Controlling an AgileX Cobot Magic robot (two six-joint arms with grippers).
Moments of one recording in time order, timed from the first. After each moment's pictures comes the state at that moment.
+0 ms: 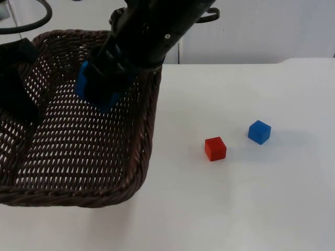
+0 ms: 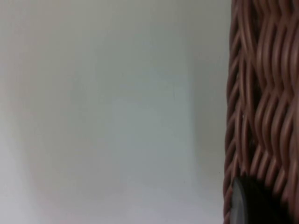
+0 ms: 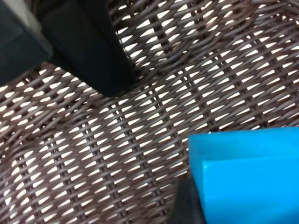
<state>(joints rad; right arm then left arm) 0.79 2.12 -1.77 0.44 0.72 -0.56 0.07 1.65 -1.04 -0.57 0.97 0.44</state>
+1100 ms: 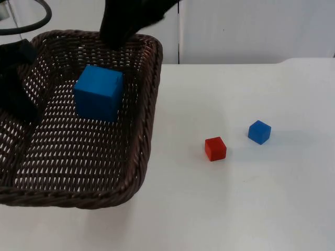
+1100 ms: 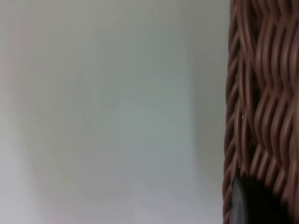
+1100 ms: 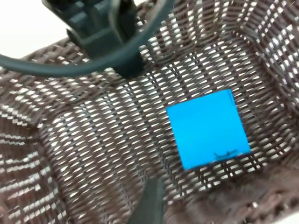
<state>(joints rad) 0.79 1.87 -1.77 0.28 0.93 -0.46 0.07 1.65 -1.04 -0.56 0.96 0.44</state>
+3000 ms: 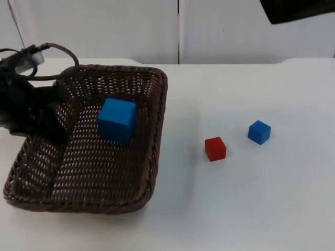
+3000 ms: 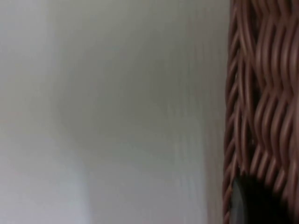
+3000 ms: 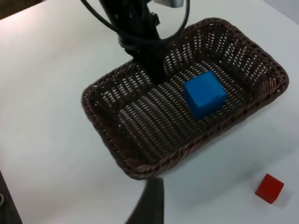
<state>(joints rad) 0.79 1.12 -1.05 0.21 0.67 -0.28 0.07 2.02 -1.14 -0.74 0.77 0.68</state>
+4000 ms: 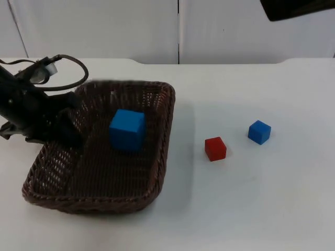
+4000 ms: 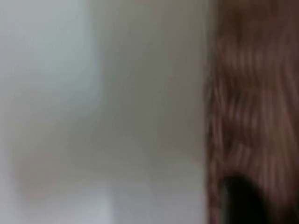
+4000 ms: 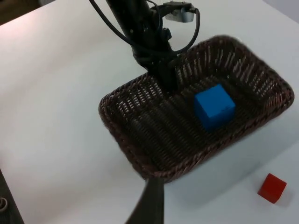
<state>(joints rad) 0.79 1.12 -1.05 0.21 0.66 -0.26 0.07 2.16 -1.22 -0.83 0.81 0.77</state>
